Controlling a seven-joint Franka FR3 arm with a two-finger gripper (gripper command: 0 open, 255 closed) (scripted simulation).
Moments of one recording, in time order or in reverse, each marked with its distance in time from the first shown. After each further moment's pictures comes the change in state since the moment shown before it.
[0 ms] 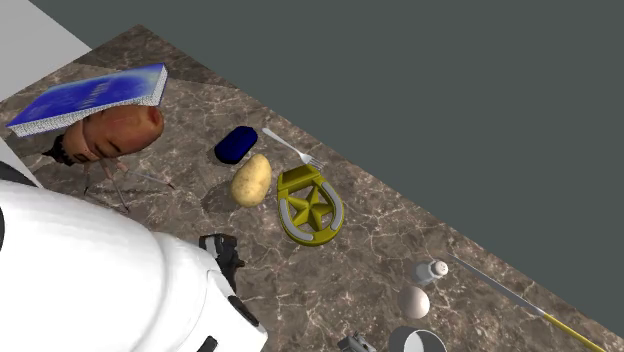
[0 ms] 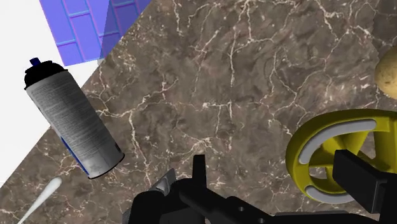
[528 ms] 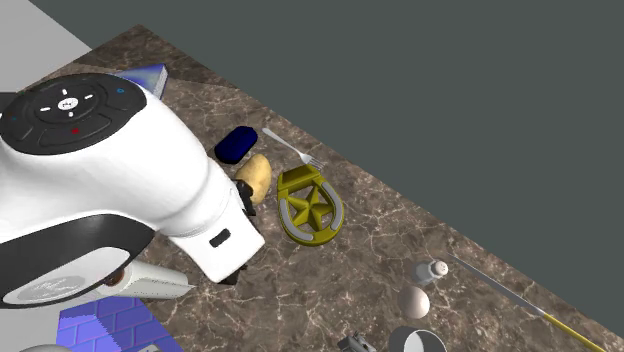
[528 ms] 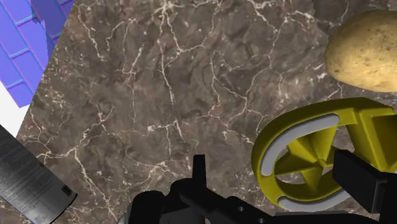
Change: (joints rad) arm -0.017 0.138 0.225 0.020 0.085 0.138 0.345
